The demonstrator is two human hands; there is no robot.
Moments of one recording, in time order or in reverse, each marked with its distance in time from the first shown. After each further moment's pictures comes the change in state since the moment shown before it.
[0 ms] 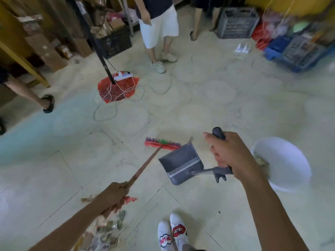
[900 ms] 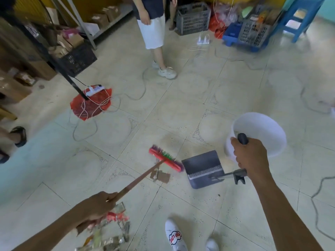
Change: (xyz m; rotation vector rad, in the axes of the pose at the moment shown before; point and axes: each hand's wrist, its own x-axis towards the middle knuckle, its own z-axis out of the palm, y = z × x) left_hand -0.016 0.009 -0.025 0.750 -0.193 0.172; right_hand -0.030 0.112 -0.075 -0.105 0.597 0.020
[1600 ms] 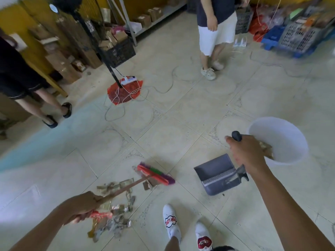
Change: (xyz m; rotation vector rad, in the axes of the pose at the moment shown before) left_hand -0.088 -0.062 0.143 -0.165 0.086 -0.322; right_hand -0.013 0.051 -0.045 -0.238 -0.260 -0.231
